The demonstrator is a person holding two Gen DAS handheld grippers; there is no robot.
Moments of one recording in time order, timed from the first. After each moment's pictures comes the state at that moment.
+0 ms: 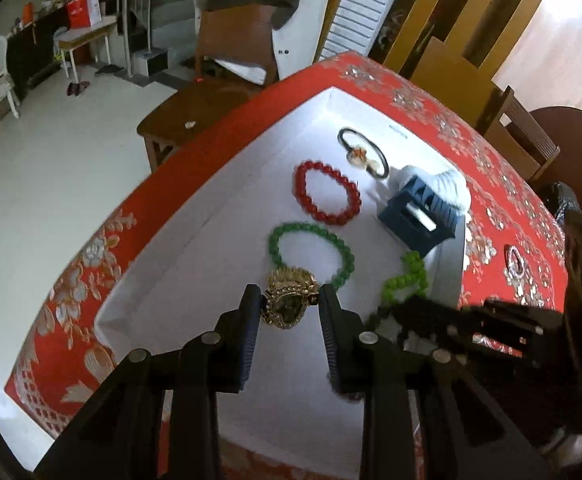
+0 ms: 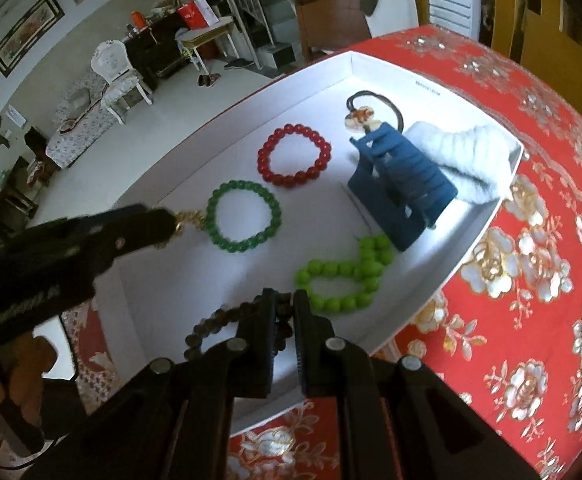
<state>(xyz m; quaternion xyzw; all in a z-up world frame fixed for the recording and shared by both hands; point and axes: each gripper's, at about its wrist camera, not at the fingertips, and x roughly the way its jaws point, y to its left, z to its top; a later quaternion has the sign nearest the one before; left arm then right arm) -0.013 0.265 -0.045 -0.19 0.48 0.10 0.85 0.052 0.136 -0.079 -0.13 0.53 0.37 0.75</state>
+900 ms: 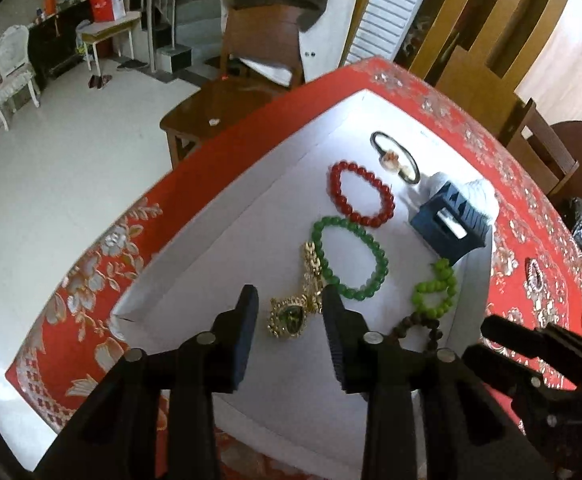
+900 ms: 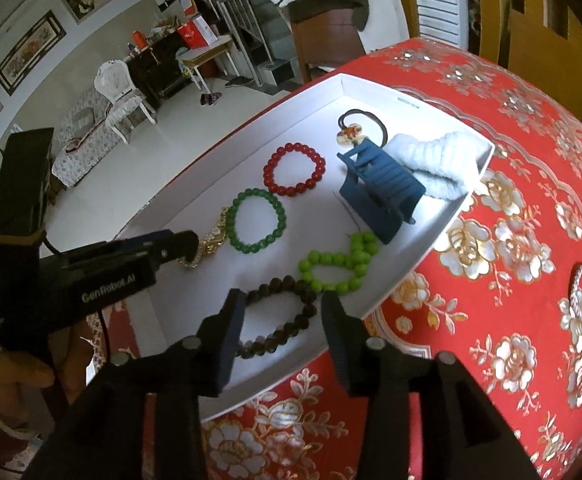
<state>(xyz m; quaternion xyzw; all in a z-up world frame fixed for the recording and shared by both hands) -0.017 0.278 -0.050 -0.19 0.47 0.14 0.85 0.036 0.111 -0.048 -0.09 0.51 0.38 0.76</state>
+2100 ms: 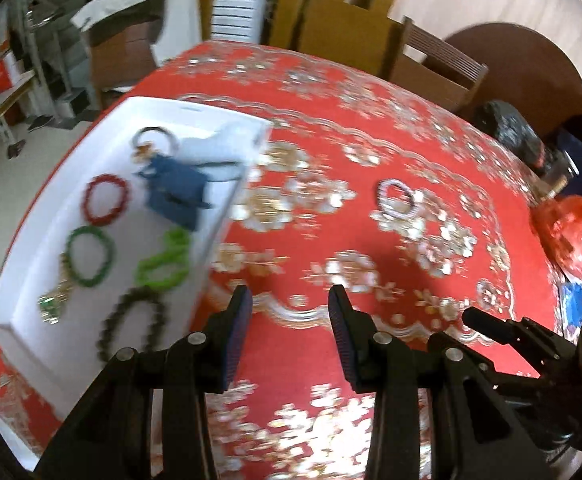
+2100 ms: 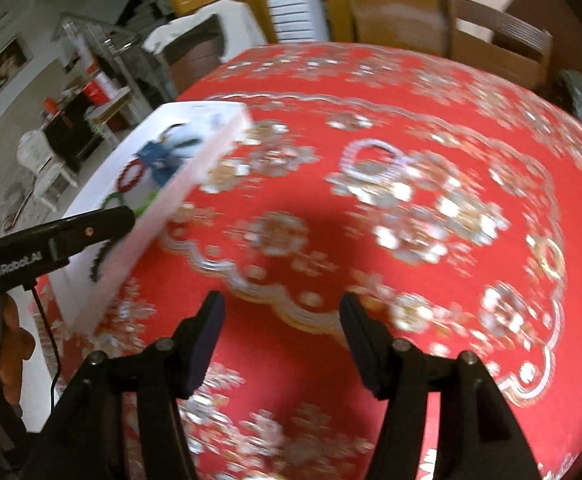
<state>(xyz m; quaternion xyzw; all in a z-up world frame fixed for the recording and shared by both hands) 0.030 0.069 -0.017 -0.09 0.50 -0.02 0.86 0.024 -0.099 -0.040 -0.02 0.51 0.21 0.84</state>
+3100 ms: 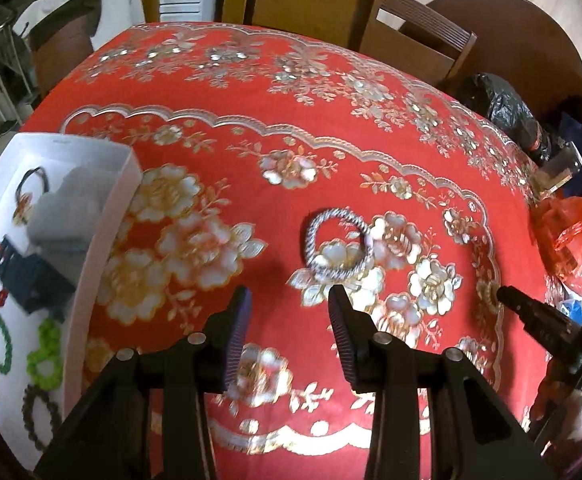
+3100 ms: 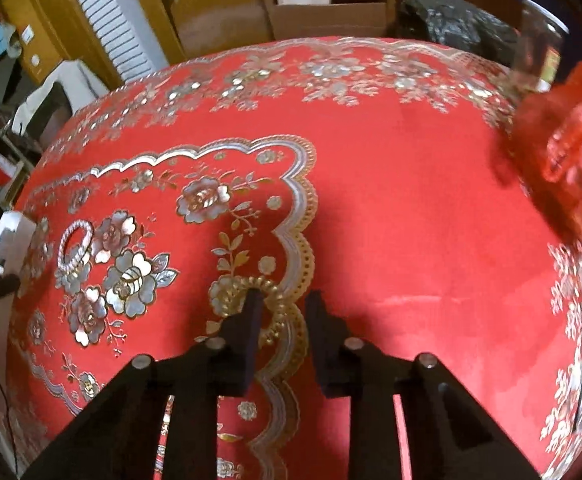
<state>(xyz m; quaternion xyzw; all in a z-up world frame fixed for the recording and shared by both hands) 0.144 -0.006 -0.048 -0.09 0.54 -0.06 0.83 0.129 -0.312 -0.066 0.04 0.52 0.03 0.85</state>
